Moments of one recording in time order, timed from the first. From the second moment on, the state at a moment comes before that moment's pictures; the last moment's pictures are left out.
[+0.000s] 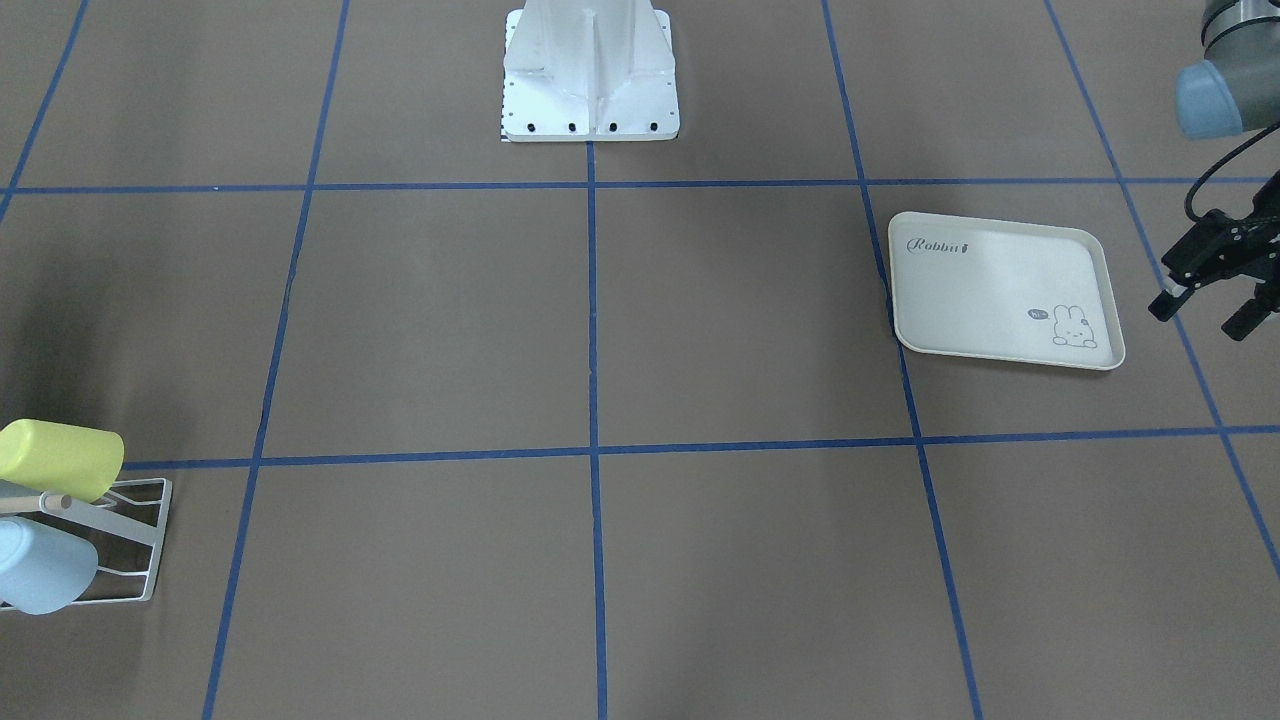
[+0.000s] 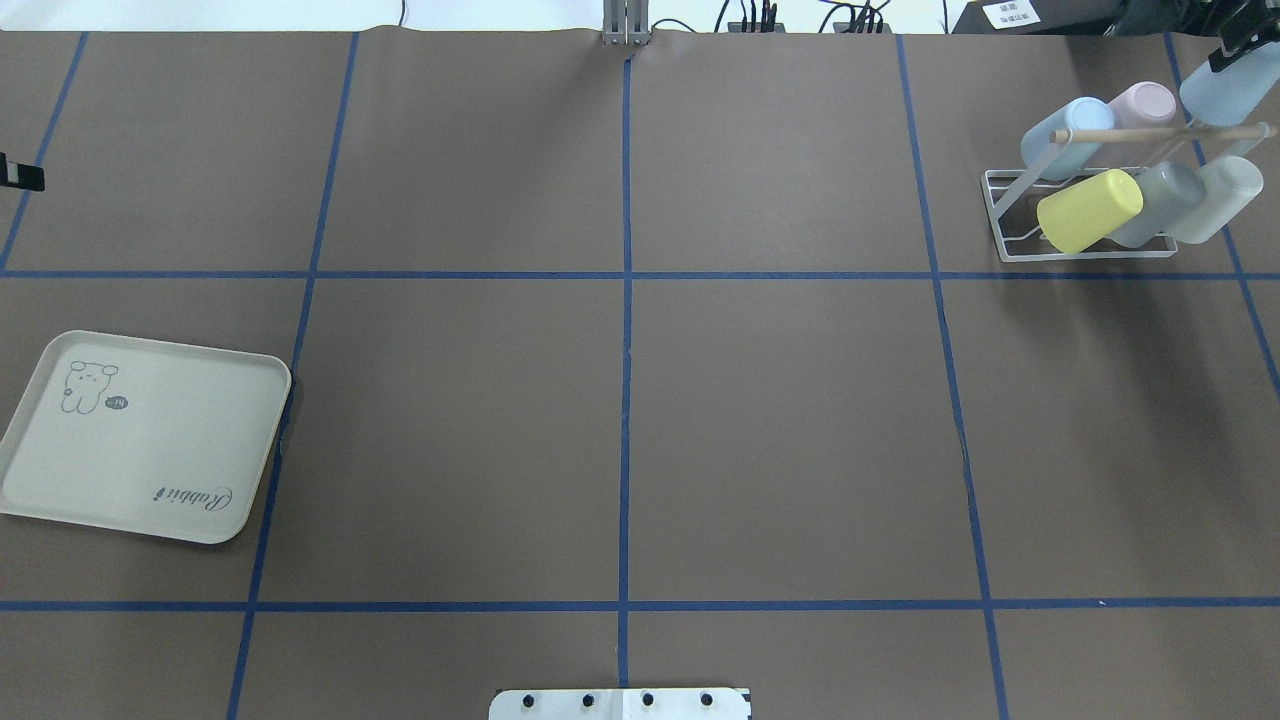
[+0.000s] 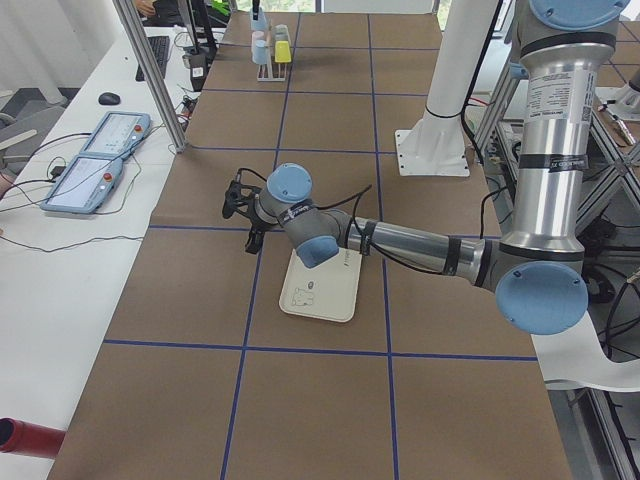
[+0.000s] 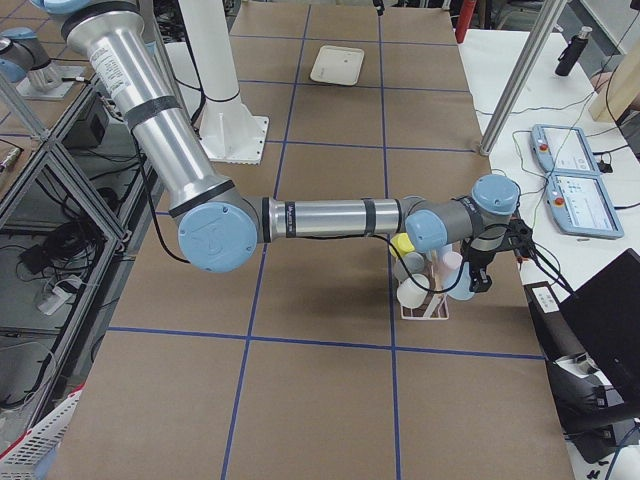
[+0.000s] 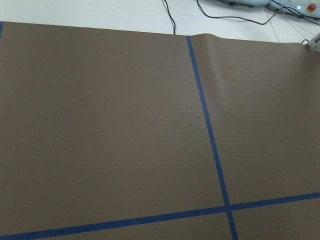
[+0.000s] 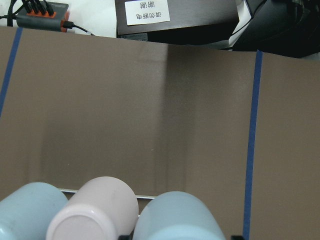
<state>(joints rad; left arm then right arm) -1.28 -1.59 -1.71 -2.42 -2.28 -0.81 1.44 -1.06 1.11 -1.25 2.29 0.24</state>
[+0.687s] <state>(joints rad) -1.28 -1.59 -1.71 -2.42 -2.28 -0.81 1.41 -1.06 1.08 -1.25 2.28 0.24</state>
